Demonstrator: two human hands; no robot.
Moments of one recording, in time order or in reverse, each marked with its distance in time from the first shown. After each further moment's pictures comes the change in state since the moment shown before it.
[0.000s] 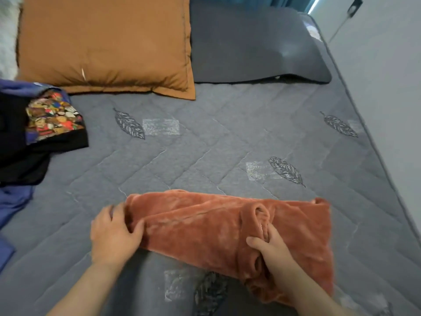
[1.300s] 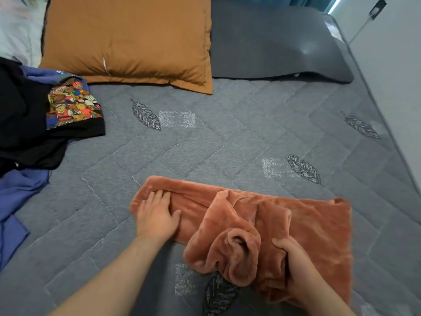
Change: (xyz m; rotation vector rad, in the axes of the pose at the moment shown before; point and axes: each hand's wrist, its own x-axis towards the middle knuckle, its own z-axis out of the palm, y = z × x) left_hand 0.012 0.034 0.042 0.061 -0.139 0.141; right_hand 0.002 0.028 0.005 0.244 0.134 0.188
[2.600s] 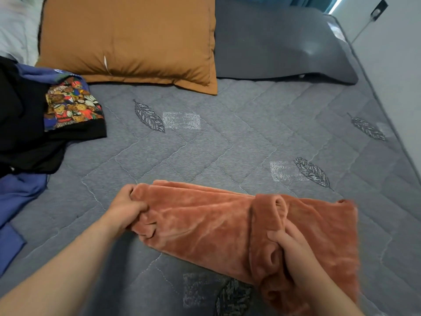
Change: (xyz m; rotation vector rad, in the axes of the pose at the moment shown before) left_hand 0.035 -0.059 -0.062 -0.895 -0.143 -0.402; right_hand -0.033 -0.027 0.054 -0.196 -0.161 -0.251
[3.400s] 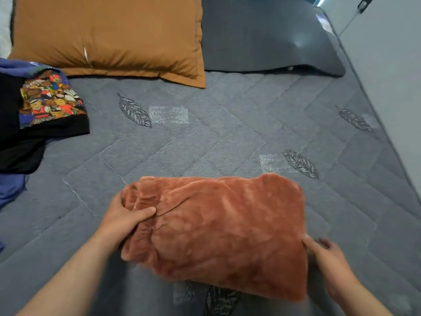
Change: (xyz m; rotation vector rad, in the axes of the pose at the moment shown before) left_hand -0.018 -0.021 0.020 -0.168 -0.065 0.083; right_hand 0.034 0.052 -0.111 -0.348 0.447 0.204
